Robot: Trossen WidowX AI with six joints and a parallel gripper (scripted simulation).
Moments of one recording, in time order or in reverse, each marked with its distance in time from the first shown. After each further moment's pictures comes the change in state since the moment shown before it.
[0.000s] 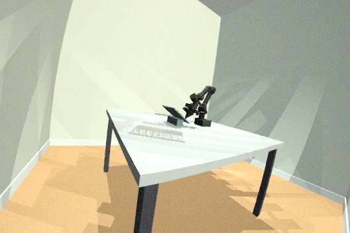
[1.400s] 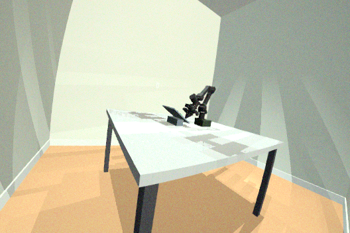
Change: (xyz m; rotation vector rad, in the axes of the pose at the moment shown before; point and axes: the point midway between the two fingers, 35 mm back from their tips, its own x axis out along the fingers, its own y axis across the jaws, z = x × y) arm 0.005 0.000 0.000 0.000 -0.001 0.000
